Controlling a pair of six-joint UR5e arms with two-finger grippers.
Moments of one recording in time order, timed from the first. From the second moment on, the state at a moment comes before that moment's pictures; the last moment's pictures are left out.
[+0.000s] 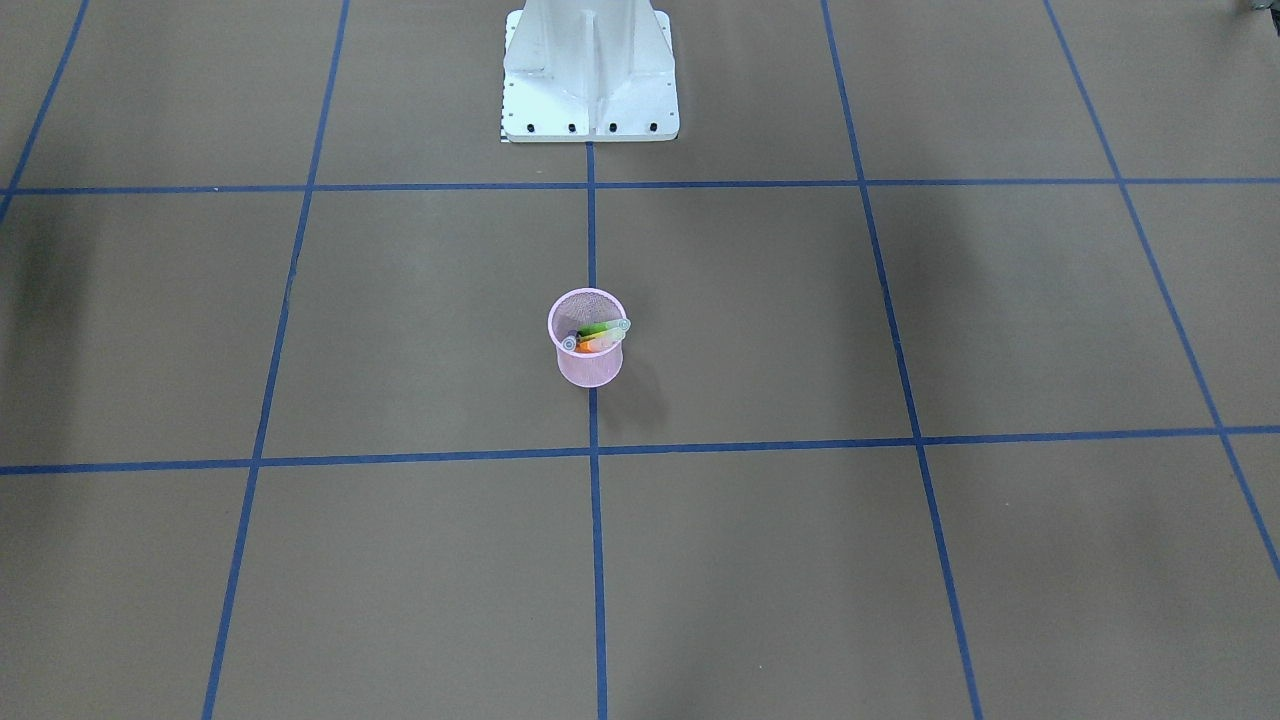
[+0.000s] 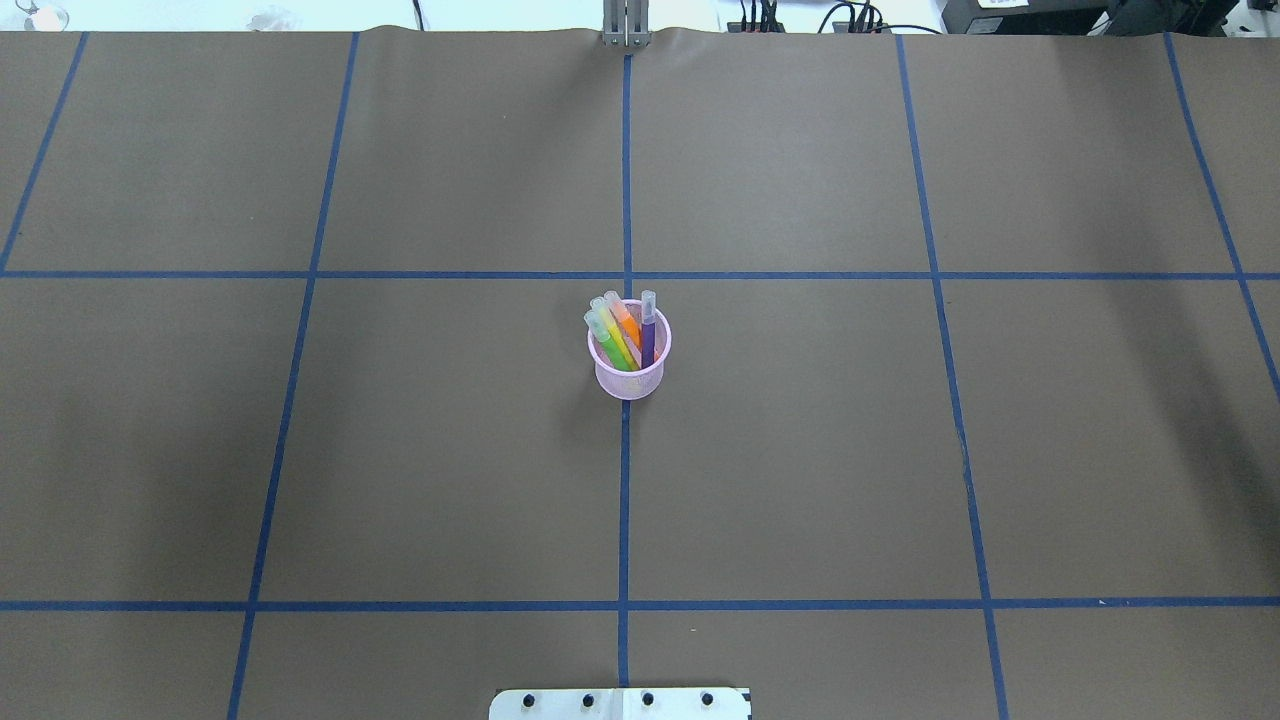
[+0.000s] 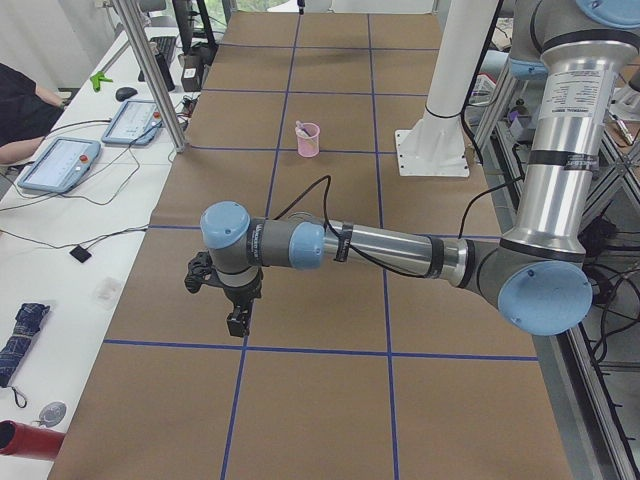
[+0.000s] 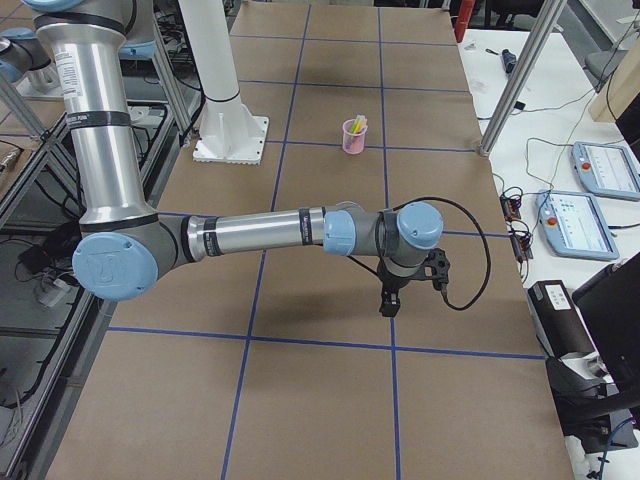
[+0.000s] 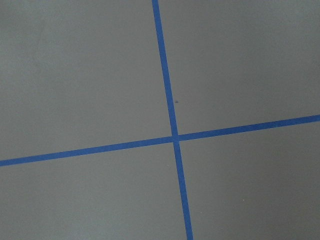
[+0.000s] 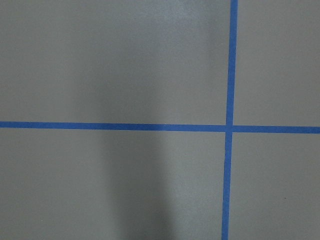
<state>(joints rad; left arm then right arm) -1.54 -1.69 -1.60 -1.48 -2.29 0.07 1.51 -1.44 1.55 -1.67 2.42 0.04</state>
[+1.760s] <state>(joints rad) -1.54 -1.68 -1.58 -1.47 -2.29 0.07 1.59 -1.56 1.61 -1.51 2.43 0.10</state>
